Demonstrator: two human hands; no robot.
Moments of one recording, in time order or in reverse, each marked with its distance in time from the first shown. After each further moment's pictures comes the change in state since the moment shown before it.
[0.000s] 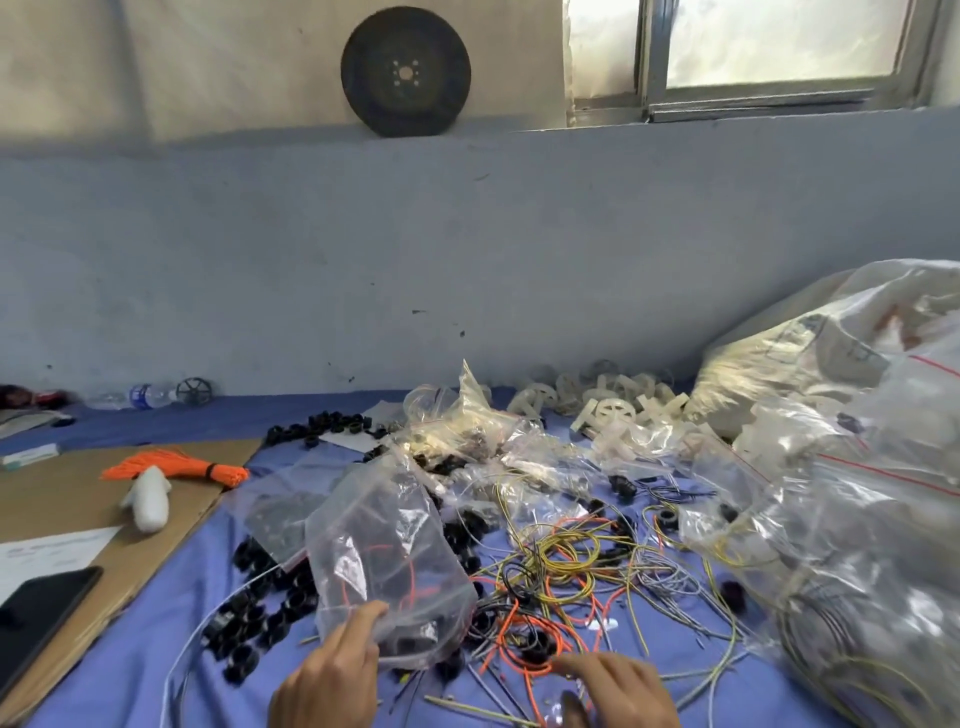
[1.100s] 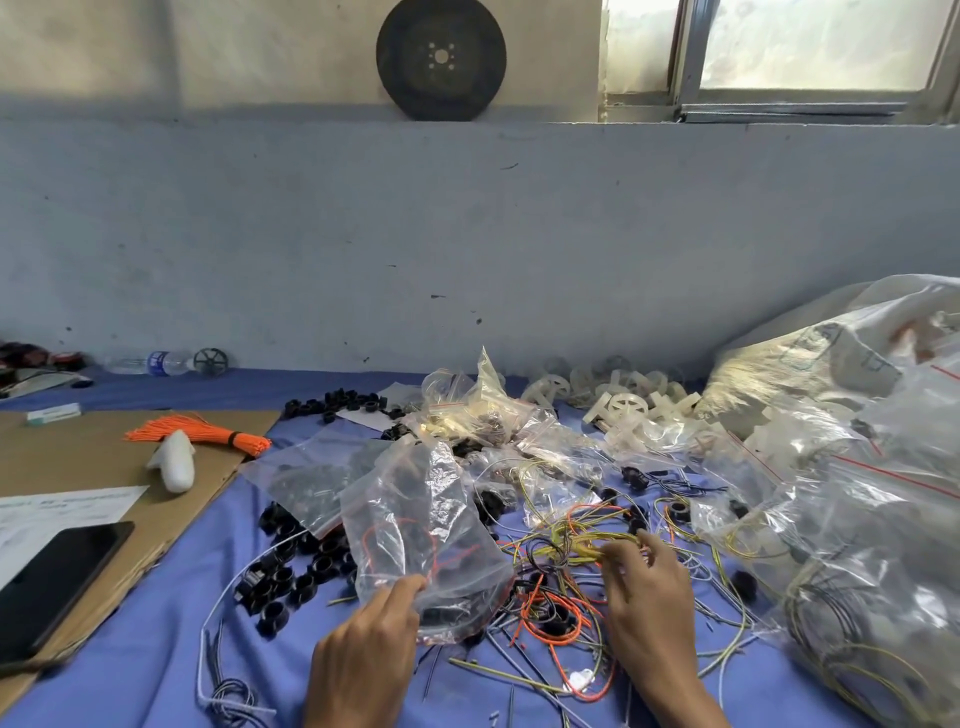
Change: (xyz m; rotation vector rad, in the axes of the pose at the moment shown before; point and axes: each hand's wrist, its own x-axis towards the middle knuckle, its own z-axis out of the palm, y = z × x) left_hand -0.006 0.000 -0.006 0.030 -0.165 0.034; right_hand 0.050 0.041 0.032 0.059 0.083 0.411
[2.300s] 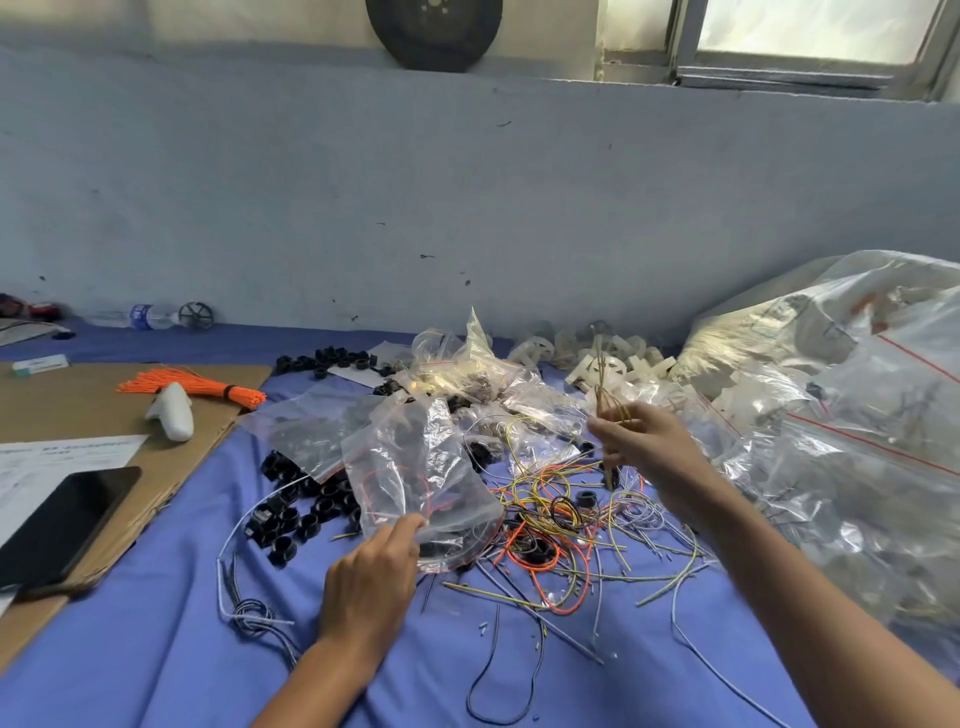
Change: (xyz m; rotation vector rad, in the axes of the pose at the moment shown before) left_hand -0.001 -0.007 0.000 0.014 0.045 0.099; right_hand 0.077 -0.038 -0.097 0.743 -0.373 0.138
